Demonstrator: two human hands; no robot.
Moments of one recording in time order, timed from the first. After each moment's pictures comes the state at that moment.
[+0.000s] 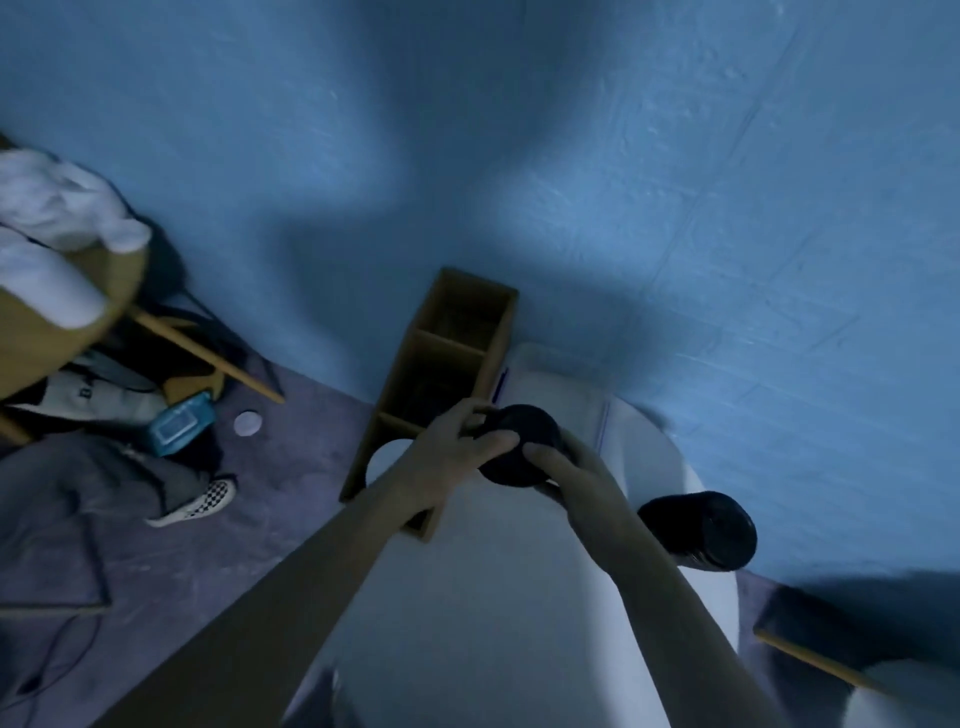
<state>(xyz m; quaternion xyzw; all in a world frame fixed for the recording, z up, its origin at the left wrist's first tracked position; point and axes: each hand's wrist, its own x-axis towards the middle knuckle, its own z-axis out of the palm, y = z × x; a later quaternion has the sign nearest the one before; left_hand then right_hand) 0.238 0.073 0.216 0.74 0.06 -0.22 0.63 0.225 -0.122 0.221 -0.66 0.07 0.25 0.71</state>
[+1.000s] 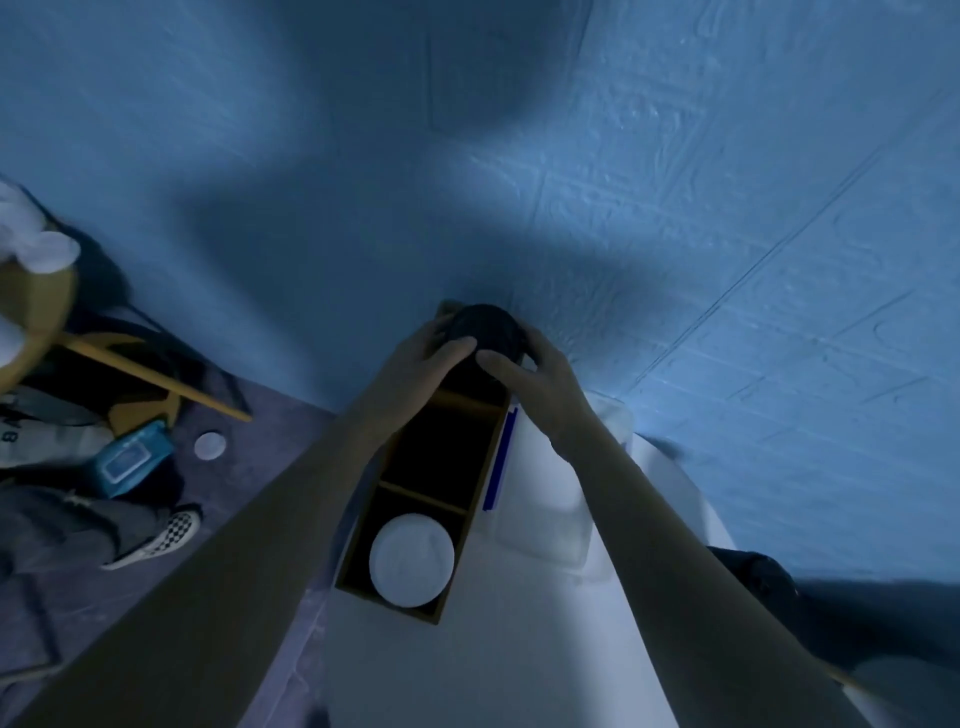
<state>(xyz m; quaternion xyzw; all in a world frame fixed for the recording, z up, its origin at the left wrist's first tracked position) 0.414 0.151 0.179 0.79 0.07 -0.13 0.59 0.395 -0.037 0.230 -0.77 0.01 0.15 0.62</state>
